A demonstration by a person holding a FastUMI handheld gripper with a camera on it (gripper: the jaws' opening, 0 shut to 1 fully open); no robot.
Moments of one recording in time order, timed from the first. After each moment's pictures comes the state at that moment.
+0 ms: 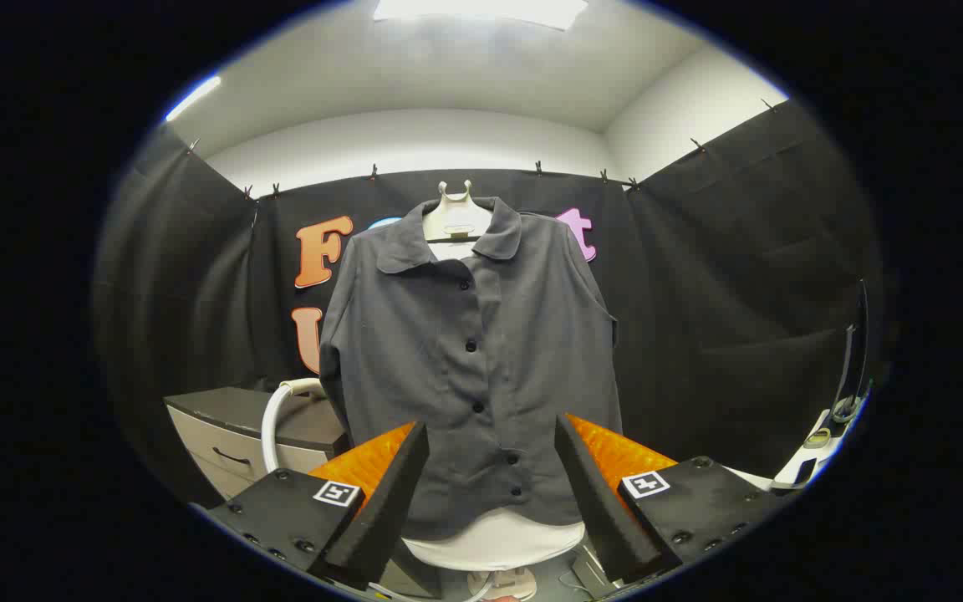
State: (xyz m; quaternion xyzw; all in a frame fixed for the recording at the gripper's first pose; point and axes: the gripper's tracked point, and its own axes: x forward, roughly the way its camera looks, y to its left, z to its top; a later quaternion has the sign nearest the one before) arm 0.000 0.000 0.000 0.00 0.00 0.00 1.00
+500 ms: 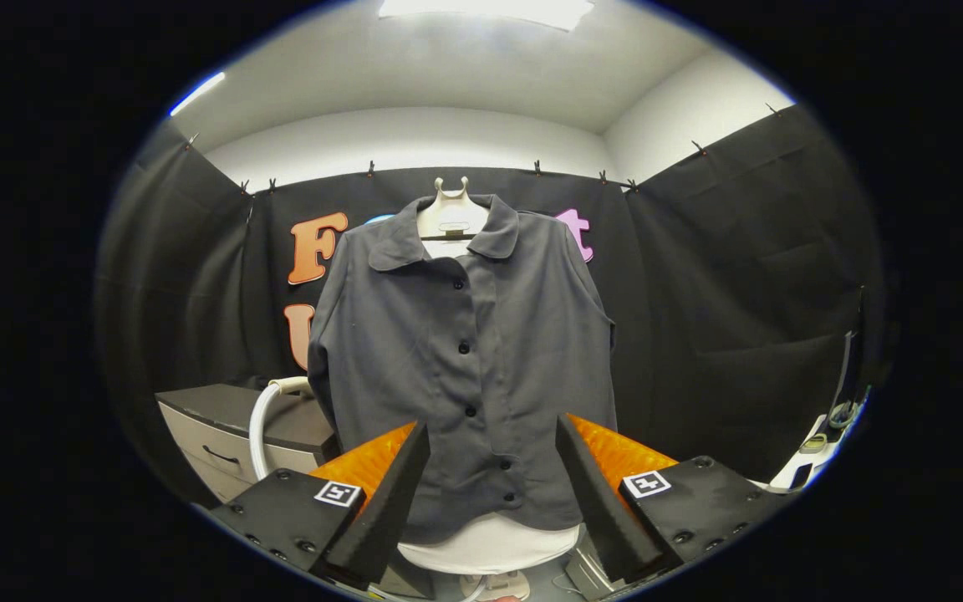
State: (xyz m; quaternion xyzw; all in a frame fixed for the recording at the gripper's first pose) arm 0.014 -0.006 0.004 -0.01 0.00 -0.01 1.00
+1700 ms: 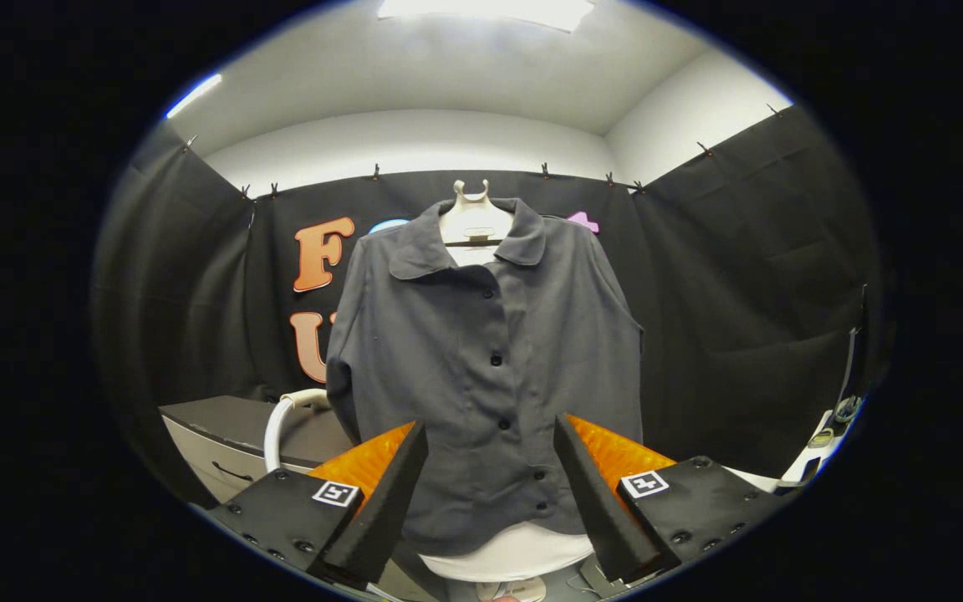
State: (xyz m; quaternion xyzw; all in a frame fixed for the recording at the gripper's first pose) arm 0.035 0.050 0.015 0.00 -0.01 0.00 1.00
